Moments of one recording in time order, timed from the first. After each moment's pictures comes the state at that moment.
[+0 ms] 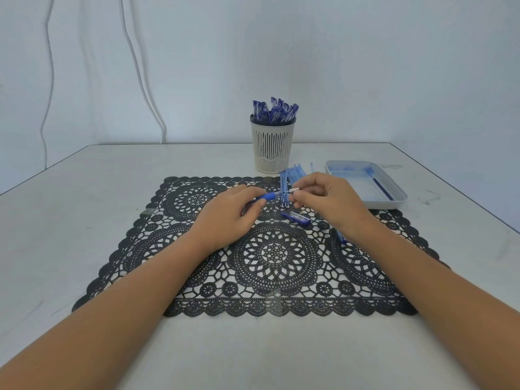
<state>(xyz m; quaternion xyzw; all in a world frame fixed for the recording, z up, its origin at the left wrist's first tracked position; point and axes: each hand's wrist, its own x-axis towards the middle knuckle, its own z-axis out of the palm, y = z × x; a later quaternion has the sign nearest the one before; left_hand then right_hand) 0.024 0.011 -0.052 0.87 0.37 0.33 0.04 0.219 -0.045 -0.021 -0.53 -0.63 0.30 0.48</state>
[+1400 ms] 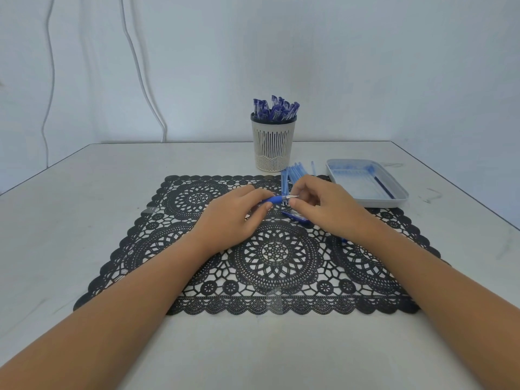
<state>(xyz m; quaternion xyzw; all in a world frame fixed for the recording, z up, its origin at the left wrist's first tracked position) 0.026 0.005 -0.051 0.89 0.32 0.33 -0.03 0.223 -0.045 -0.024 -0.55 -0.74 0.17 0.33</state>
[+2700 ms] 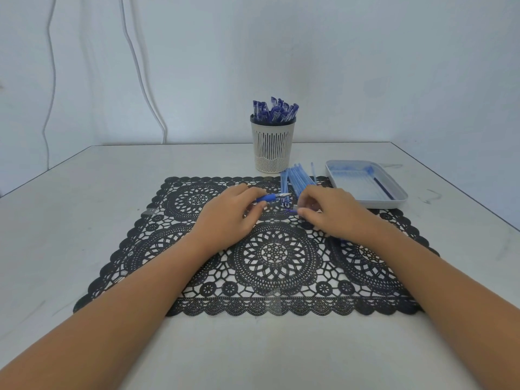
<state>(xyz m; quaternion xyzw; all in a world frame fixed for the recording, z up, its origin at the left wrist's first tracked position) 0.025 0.006 -0.053 0.87 0.37 0.32 -0.05 0.235 -0.037 -0.027 -0.60 -0.77 0.06 0.20</state>
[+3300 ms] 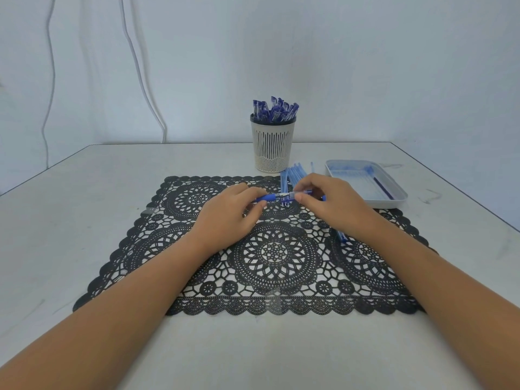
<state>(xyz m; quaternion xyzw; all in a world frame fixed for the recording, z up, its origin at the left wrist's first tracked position) 0.025 0.005 -0.051 0.87 0.38 0.32 -0.05 0.229 -0.043 -0.020 -0.56 -0.74 0.14 0.35</state>
